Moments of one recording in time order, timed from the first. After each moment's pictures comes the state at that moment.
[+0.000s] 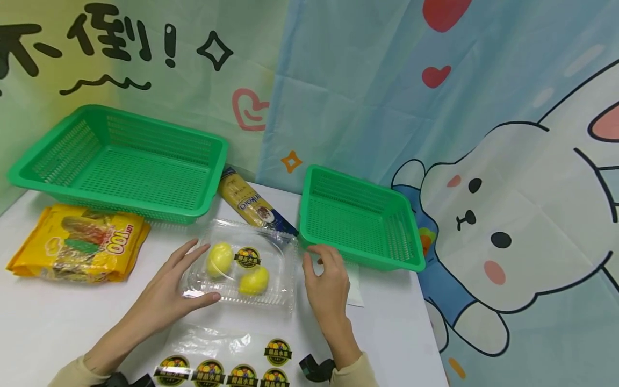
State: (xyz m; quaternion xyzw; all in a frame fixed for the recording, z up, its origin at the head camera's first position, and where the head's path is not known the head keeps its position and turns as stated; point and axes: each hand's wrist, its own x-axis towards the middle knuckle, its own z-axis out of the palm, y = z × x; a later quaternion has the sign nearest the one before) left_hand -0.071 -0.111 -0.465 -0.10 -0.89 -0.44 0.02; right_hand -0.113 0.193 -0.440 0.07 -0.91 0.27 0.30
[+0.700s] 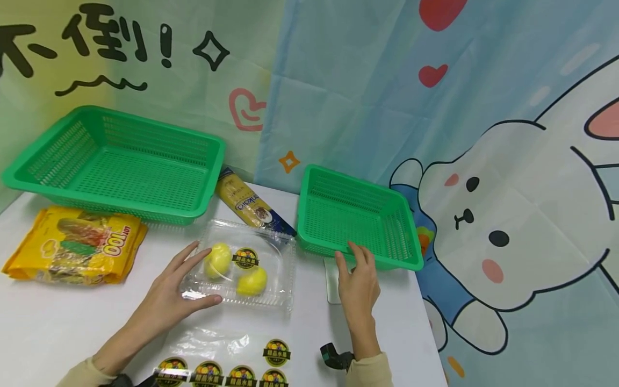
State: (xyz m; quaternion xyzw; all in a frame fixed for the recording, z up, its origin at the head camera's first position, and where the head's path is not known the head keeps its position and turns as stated) left_hand -0.073 -0.106 -0.482 -0.10 -0.88 -0.47 0.05; right_hand -0.126 0.262 -0.452 -0.08 -0.94 0.24 0.24
